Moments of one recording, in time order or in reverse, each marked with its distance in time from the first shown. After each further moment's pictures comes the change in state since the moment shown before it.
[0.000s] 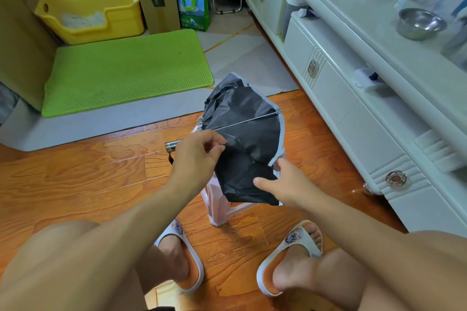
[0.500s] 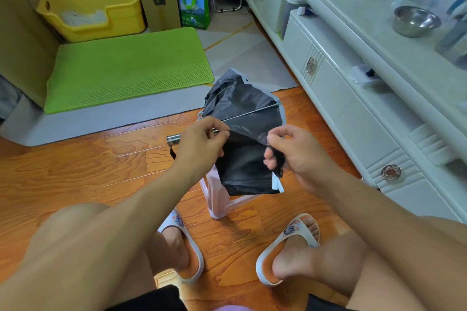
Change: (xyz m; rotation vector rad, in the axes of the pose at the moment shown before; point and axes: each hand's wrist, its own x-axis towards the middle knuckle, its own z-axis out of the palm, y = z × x) left_hand -0.003 0.014 -0.002 -0.173 -0.028 -0.011; right_hand -0.025 -0.022 -0.038 0.765 -0.012 -0.161
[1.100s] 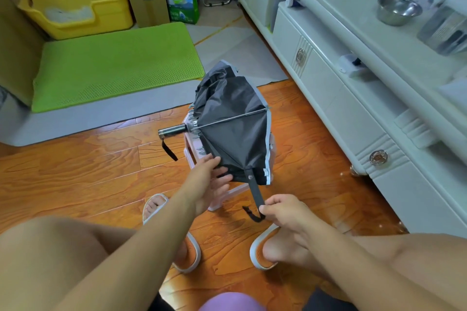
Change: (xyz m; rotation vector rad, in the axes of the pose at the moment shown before) left_hand -0.052 -0.065 0.051 -0.764 -0.158 -0.815; right_hand -0.041 0.139 -0.004 -0.336 0.010 0.469
